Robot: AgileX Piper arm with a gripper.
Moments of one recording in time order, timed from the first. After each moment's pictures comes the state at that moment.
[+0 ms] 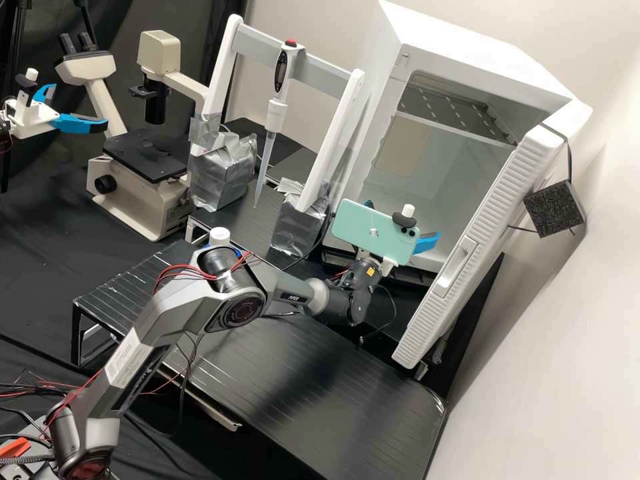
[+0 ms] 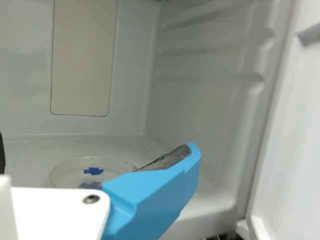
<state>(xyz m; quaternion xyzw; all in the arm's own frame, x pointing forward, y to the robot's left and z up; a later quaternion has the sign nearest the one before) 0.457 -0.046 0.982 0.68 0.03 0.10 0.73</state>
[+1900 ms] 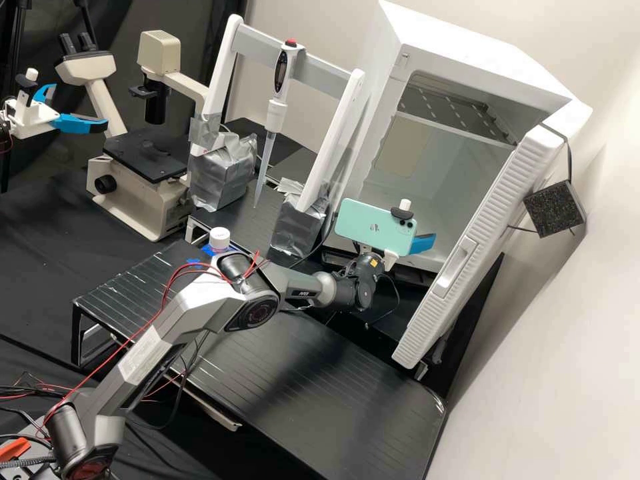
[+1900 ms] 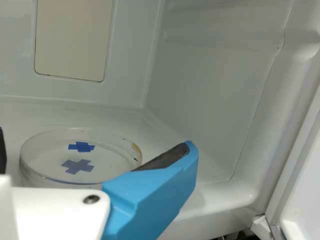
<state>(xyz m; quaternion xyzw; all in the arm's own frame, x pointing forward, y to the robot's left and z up) 0.497 -0.053 0.964 0.65 0.03 0.05 0.76</state>
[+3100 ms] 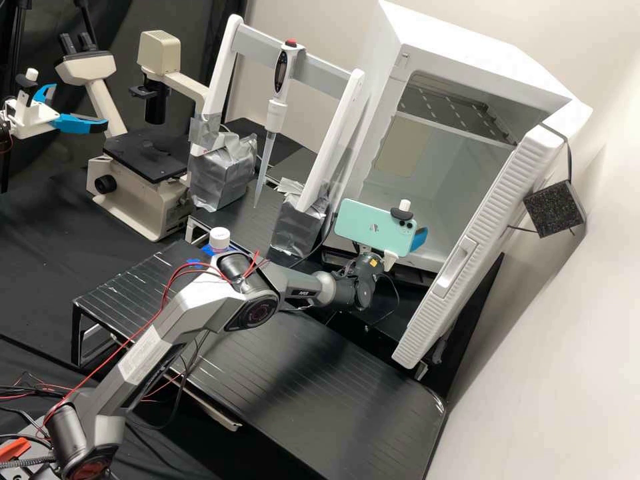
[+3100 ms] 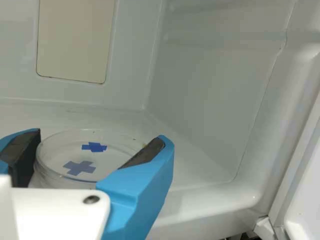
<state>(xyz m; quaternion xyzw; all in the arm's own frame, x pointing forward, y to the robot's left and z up) 0.497 -0.054 0.963 0.65 0.03 0.04 0.76</state>
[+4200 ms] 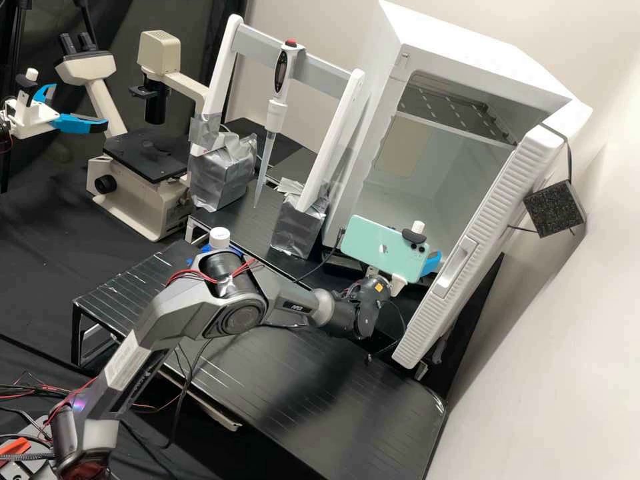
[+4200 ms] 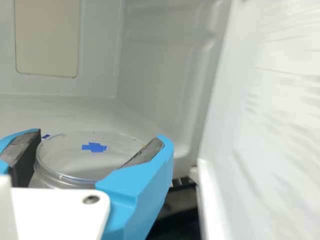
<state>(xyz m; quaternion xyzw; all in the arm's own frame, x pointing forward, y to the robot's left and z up) 0.418 -0.080 0.999 0.67 -0.01 0.05 0.74</state>
